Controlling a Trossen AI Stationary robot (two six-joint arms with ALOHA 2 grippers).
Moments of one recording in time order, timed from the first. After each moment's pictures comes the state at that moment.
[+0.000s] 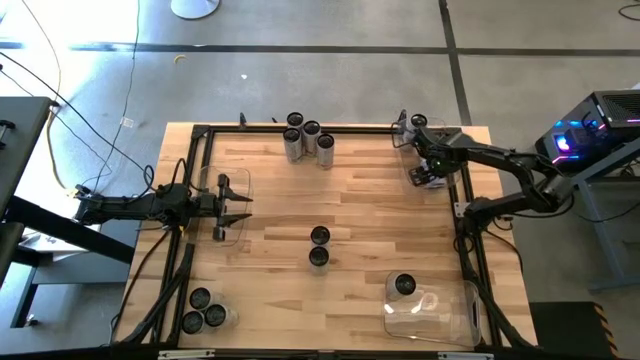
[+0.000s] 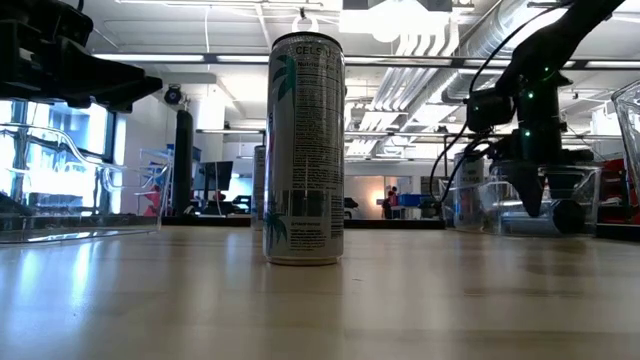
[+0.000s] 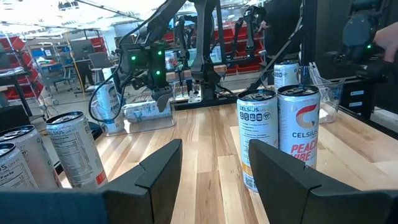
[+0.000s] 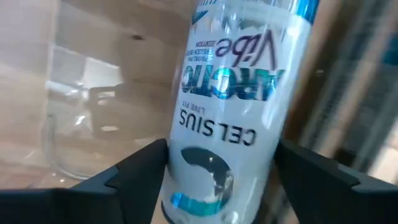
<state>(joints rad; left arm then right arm) -0.02 0.01 0.01 0.01 -0.04 0.16 -0.84 1.34 0.69 -0.88 0.18 0.35</state>
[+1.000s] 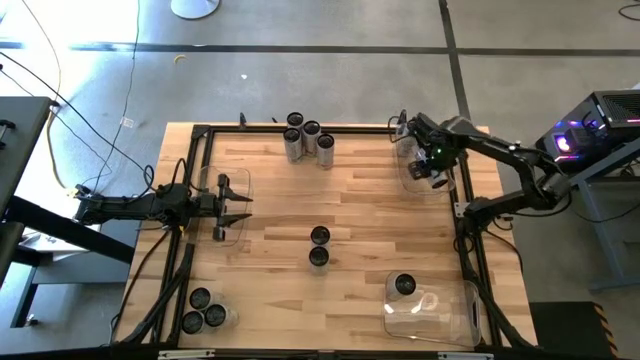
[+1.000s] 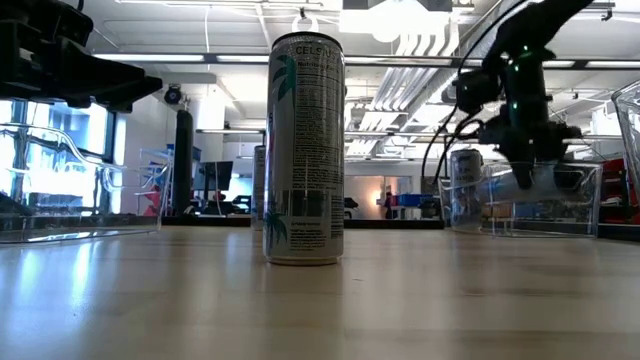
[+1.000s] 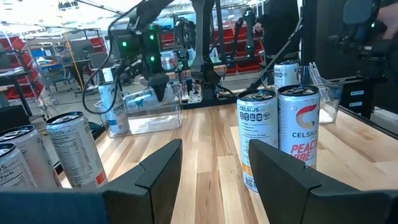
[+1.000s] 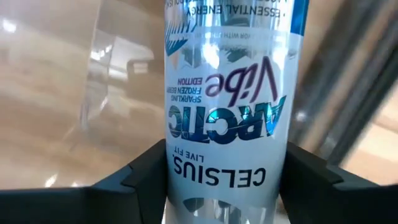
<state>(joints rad) -0.02 0.01 0.01 0.01 -0.04 0.16 -0.84 1.34 0.94 -1.18 0.11 0.35</state>
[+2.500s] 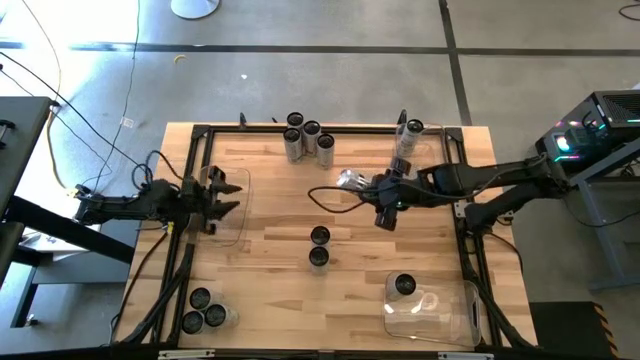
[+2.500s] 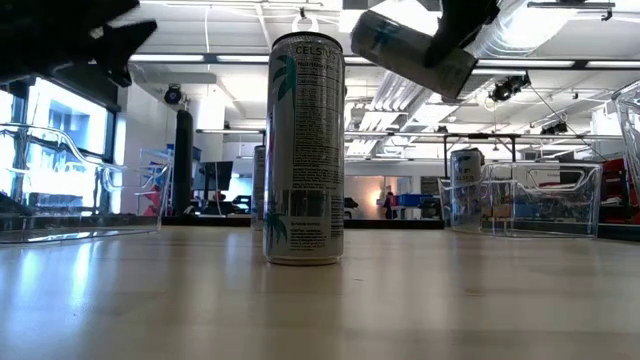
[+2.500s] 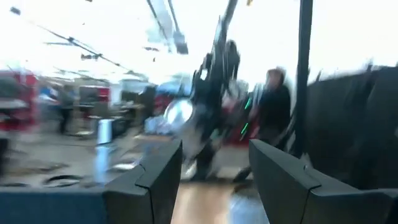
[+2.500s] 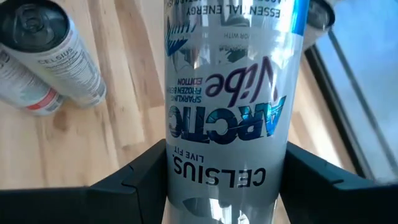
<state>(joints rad) -0.02 0.01 0.01 0.36 -0.05 -0.09 0.12 1.34 1.28 -0.93 0.42 0.20</state>
